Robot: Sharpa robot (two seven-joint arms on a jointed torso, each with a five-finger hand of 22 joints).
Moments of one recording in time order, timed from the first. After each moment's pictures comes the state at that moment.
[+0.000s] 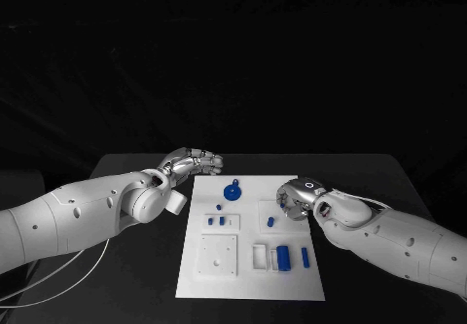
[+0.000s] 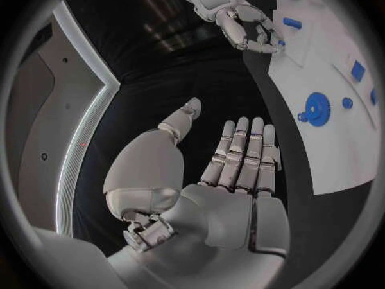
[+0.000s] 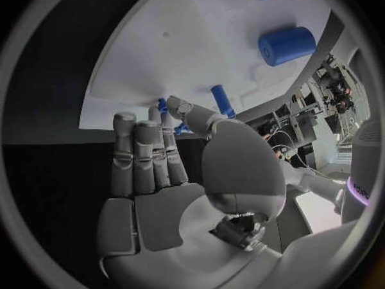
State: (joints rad) left arm 1.26 -0.79 -0.11 1.30 -0.20 -0.13 0.34; left_hand 0.99 -0.09 0.47 -0.24 0.08 0.74 0.19 0.25 0.51 0.95 0.20 0.07 0.10 0.68 0.21 0.46 0.26 0.02 0.45 0.11 0.47 1.22; right arm 1.13 -0.58 -0.07 1.14 -1.78 -0.35 -0.06; right_hand 1.15 -0.21 0.83 -0.24 0.06 0.97 0.14 0.33 0.46 1.19 0.05 0.18 0.24 1.23 -0.04 1.16 0.78 0.21 1.17 -0.02 0.86 1.31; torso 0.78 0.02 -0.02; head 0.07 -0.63
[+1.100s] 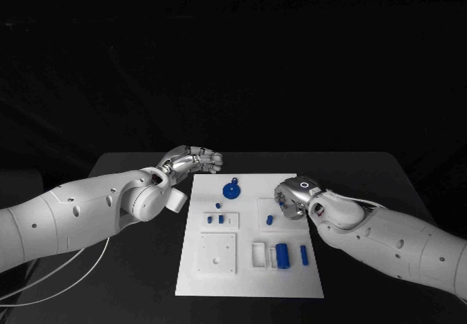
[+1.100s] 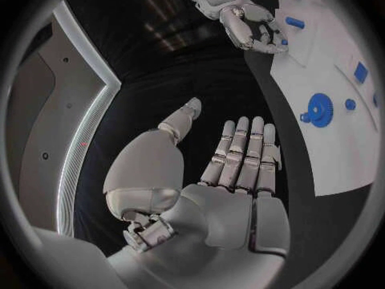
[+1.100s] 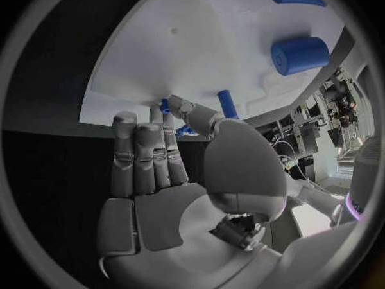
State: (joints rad) left arm 1.26 -0.79 -0.11 1.31 -0.19 -0.13 0.35; left_hand 0.99 -0.09 0.47 -0.24 0.08 0.74 0.19 0.25 0.51 0.96 0.20 0.07 0.10 0.69 0.21 0.46 0.27 0.04 0.45 0.11 0.47 1.22; right arm 1.12 -0.55 -0.09 1.12 -1.87 -0.38 -0.13; right_hand 1.15 -0.21 0.85 -0.23 0.06 1.01 0.12 0.34 0.46 1.22 0.03 0.19 0.27 1.25 -0.06 1.18 0.78 0.21 1.20 -0.02 0.88 1.31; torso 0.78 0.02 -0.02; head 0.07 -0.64
